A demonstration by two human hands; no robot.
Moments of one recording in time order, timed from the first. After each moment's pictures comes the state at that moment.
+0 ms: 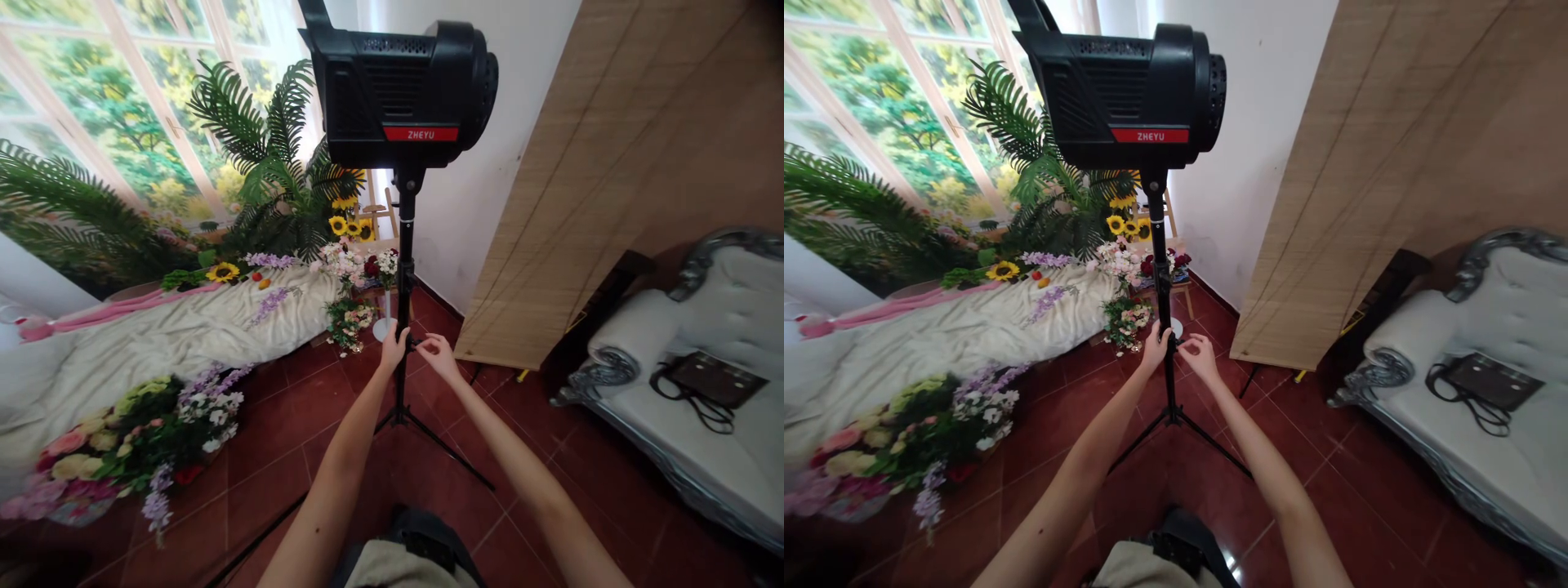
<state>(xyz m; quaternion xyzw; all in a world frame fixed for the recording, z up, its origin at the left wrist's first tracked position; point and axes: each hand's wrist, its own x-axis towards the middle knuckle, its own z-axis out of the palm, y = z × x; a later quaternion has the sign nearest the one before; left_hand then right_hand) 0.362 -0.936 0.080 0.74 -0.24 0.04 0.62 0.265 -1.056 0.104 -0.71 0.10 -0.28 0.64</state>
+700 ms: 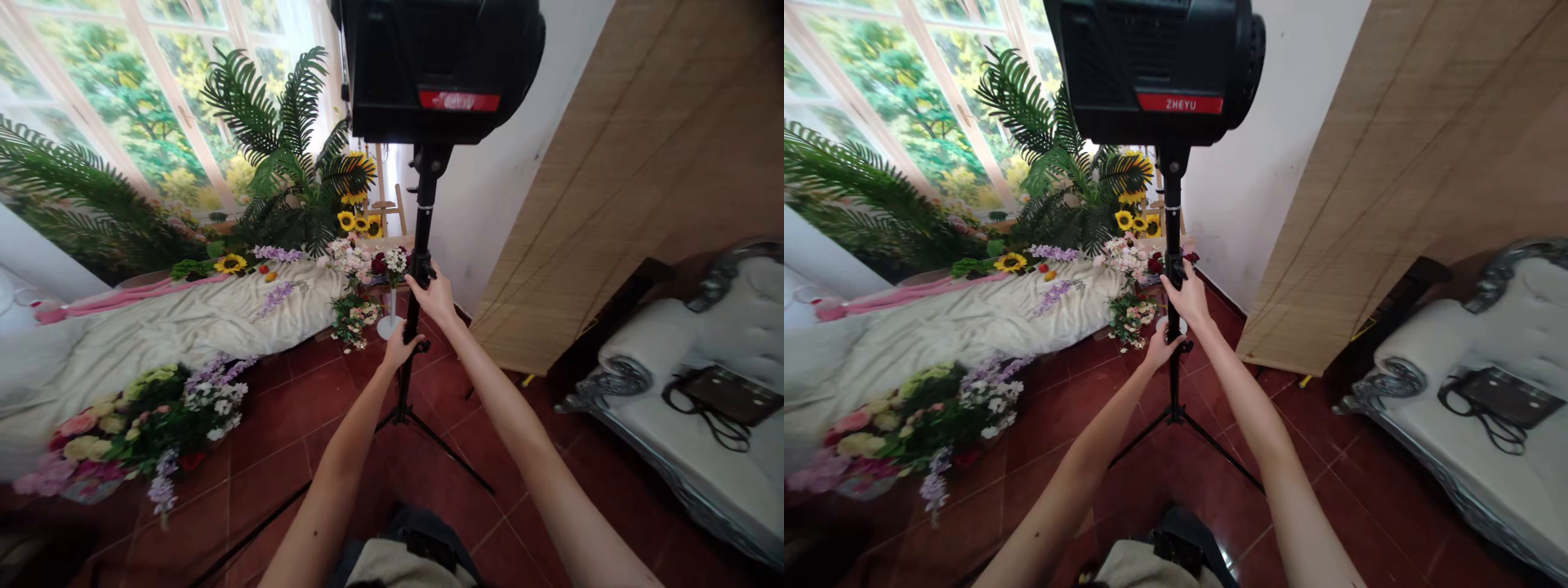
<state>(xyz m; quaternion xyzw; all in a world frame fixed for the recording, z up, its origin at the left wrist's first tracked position) 0.369 -0.926 0.085 0.73 -0.29 0.00 0.63 0.339 -1.033 0.261 -0.82 -0.02 -0.38 0.42</state>
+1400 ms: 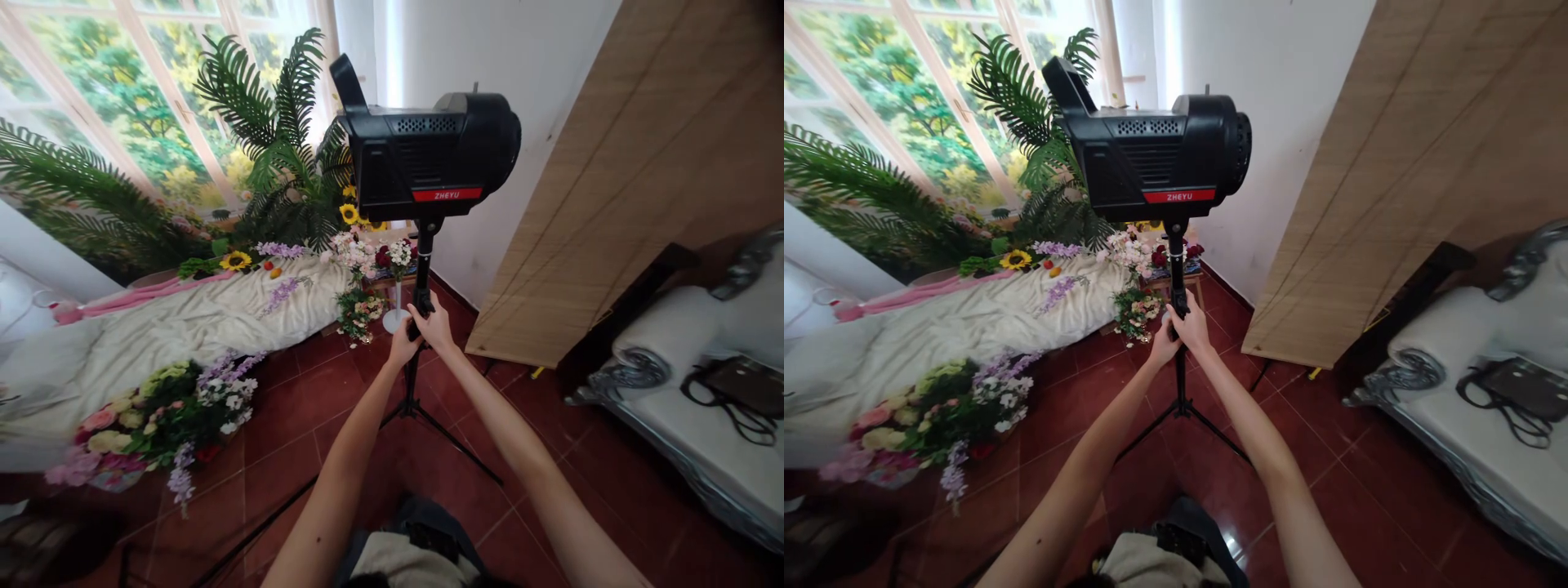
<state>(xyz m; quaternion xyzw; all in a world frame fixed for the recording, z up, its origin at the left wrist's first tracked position) 0.382 -0.929 0.062 0.71 -0.30 0.00 0.64 0.327 -1.020 0.173 -0.82 0.03 -0.35 0.46</state>
